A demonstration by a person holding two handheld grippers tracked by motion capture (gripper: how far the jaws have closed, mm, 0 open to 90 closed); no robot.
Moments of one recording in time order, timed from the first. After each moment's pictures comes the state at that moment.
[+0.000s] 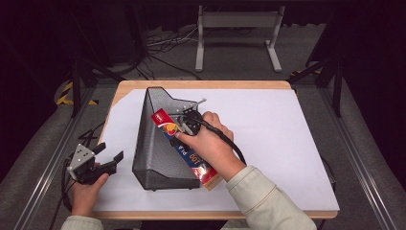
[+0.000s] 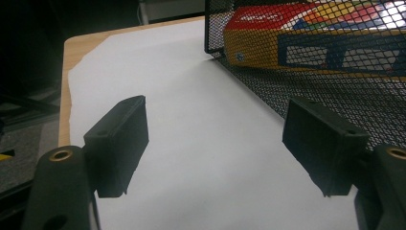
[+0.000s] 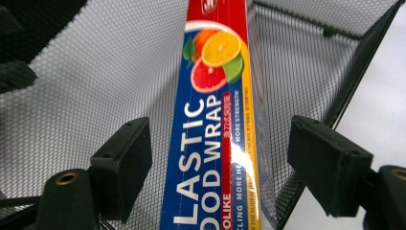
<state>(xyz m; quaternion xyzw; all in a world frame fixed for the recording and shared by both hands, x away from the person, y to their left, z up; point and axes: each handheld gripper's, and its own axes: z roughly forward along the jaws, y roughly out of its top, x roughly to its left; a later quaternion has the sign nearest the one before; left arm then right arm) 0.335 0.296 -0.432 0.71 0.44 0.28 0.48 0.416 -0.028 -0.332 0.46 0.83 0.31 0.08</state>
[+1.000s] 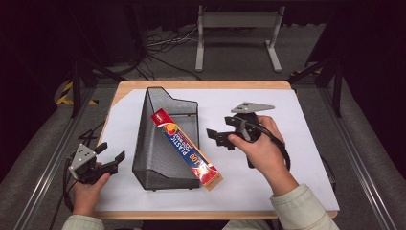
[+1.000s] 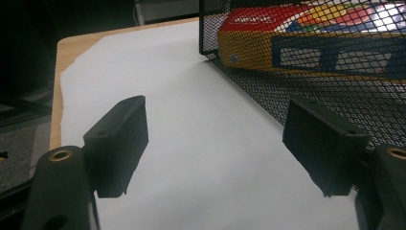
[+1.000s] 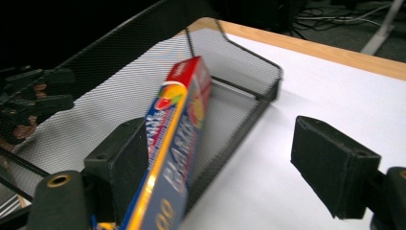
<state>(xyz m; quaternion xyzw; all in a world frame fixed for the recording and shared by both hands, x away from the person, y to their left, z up) 0.337 0.292 -0.432 0.71 0.44 0.28 0.48 0.377 -0.154 -0.300 0.40 0.78 0.47 0.14</state>
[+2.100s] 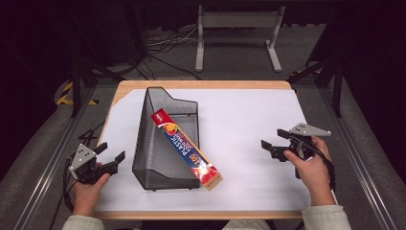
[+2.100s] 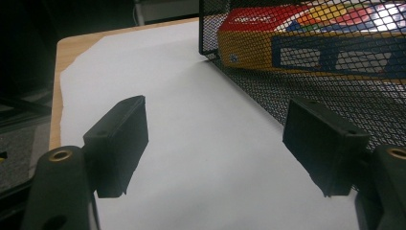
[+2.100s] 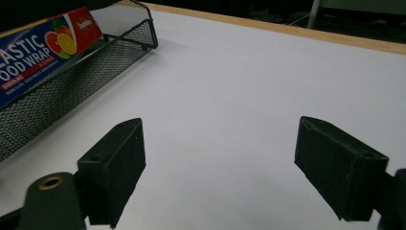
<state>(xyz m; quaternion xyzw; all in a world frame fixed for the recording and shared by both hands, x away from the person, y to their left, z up) 0.336 0.292 -0.432 0.71 0.44 0.28 0.48 0.373 -0.309 -0.381 0.43 0.75 0.46 0.22</state>
